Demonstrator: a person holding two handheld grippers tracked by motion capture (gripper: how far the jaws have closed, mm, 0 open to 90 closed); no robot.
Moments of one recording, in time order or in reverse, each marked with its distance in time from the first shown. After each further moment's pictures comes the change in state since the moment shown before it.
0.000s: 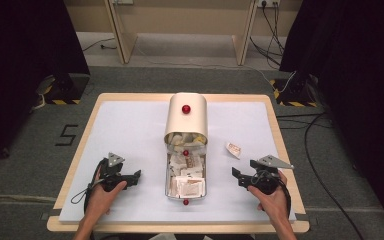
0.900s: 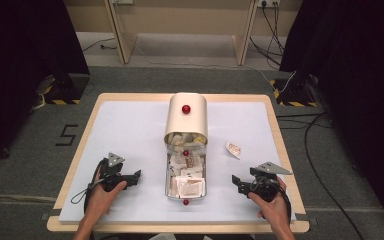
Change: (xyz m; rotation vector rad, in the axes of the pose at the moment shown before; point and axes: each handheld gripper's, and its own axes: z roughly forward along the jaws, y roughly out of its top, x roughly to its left) left arm 0.000 0.000 0.000 0.000 0.000 0.000; right arm 0.005 -0.017 -0.003 0.062 -0.009 0.017
